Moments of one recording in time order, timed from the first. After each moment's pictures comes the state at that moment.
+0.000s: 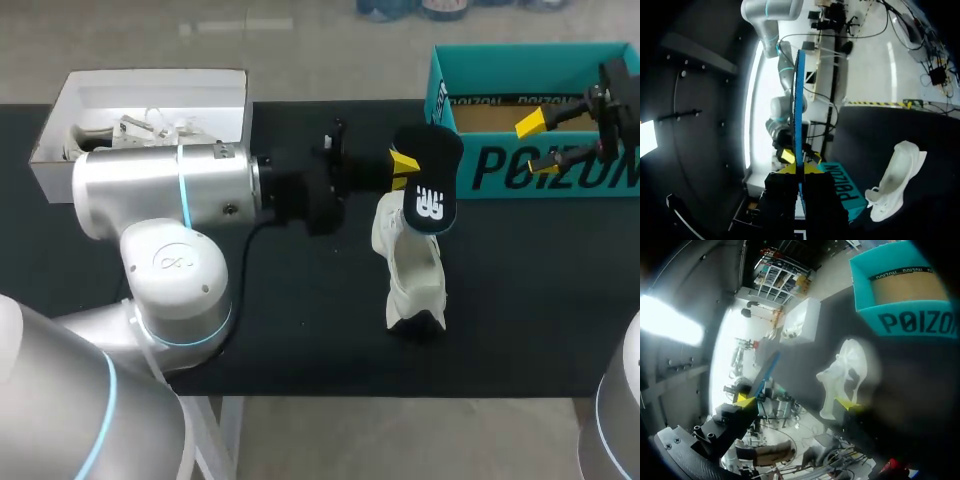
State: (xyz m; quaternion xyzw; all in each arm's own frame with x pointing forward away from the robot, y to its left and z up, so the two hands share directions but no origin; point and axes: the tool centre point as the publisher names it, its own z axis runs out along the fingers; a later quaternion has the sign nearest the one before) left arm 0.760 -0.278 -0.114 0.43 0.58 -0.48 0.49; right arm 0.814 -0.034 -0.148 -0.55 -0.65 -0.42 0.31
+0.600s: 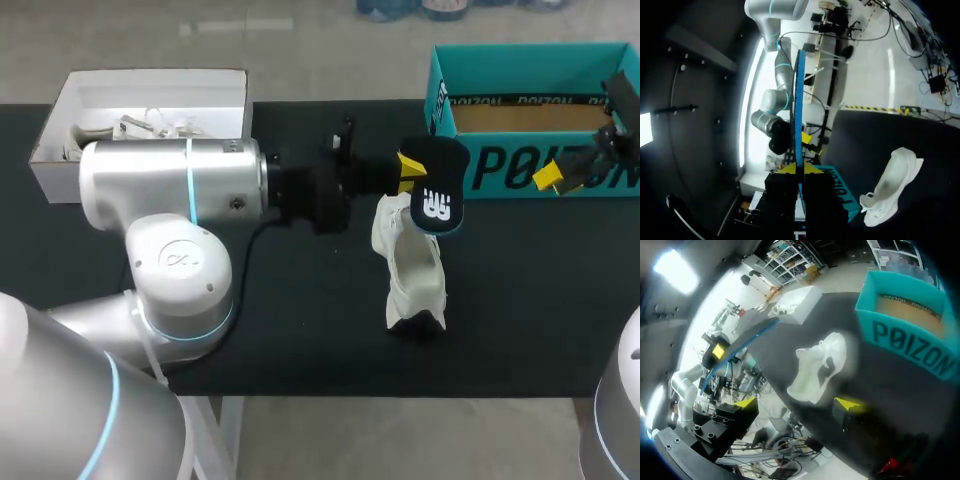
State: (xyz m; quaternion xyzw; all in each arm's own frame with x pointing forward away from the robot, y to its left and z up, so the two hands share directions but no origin) left arm 0.758 -0.285 -0.121 0.43 0.60 -0.49 0.46; right arm 0.768 -0.069 -0.183 -0.44 -0.80 -0.35 0.19
